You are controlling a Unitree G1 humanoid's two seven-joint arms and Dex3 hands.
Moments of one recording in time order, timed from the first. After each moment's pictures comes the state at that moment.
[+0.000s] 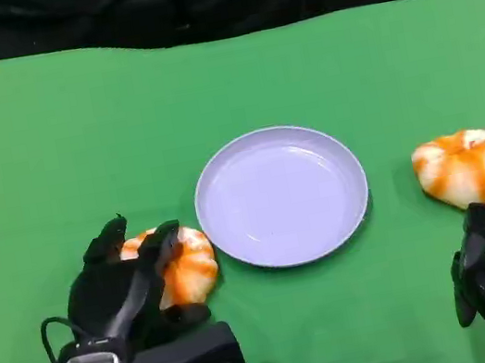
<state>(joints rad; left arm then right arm) -0.40 0.20 -0.45 0.83 0.84 -0.14 0.52 0.17 -0.13 -0.07 -0.10 0.33 0.03 0.41</state>
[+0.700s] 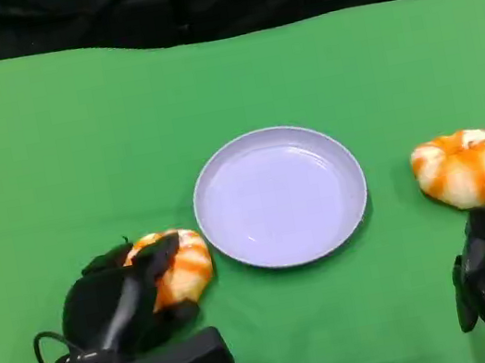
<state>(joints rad) -0.38 0.22 -0.44 0.85 0.74 -0.24 0.59 0.19 -0.13 -0.07 -0.12 0.33 0.03 0.41</state>
